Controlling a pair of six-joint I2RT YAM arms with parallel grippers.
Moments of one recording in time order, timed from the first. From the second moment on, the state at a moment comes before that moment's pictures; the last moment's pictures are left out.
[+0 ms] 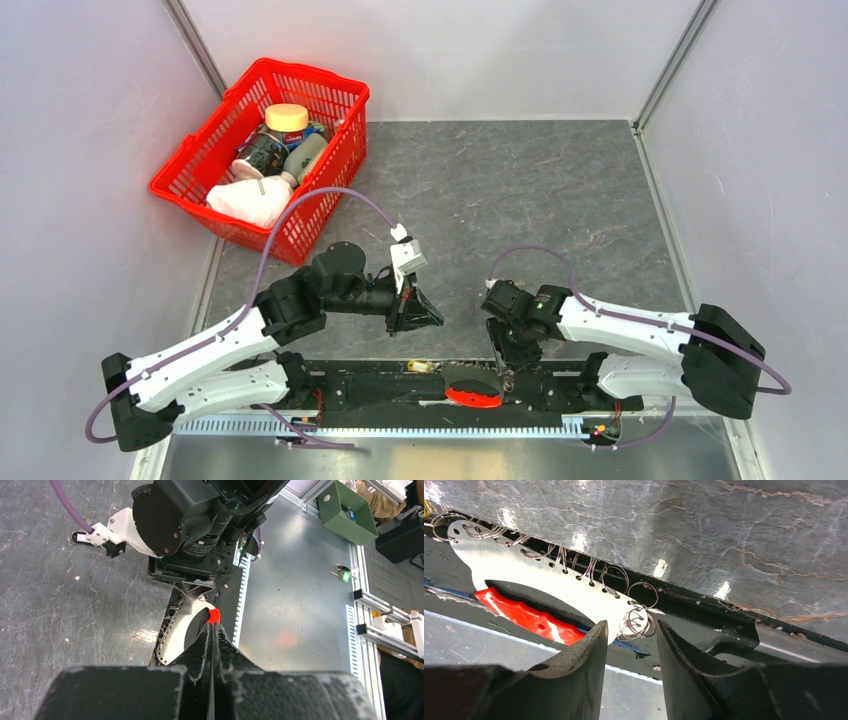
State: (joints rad) left arm -1.02 0.86 0.83 -0.30 0.47 -0.29; right arm 1.02 1.19 0.62 -0.80 -0.12 0.77
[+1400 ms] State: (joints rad) left arm -1.02 0.86 0.82 -0.28 0.48 -0.30; right arm 1.08 1.18 0.65 -0.90 -0.04 0.79
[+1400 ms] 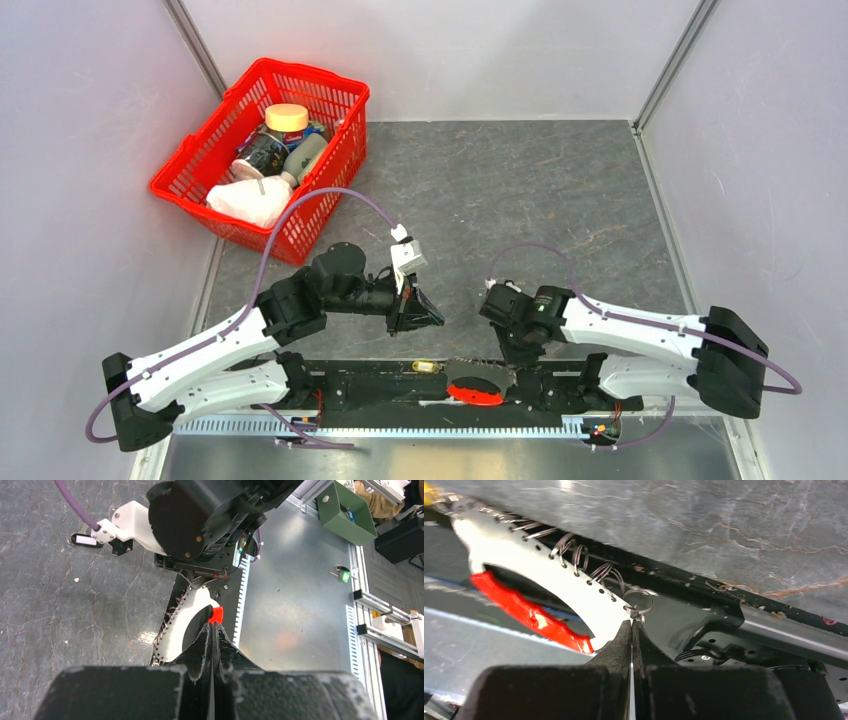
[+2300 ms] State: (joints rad) left arm -1.02 0.71 0.86 -0.22 0.56 -0.37; right arm 1.10 1.08 1.25 -0.95 -0.27 0.56
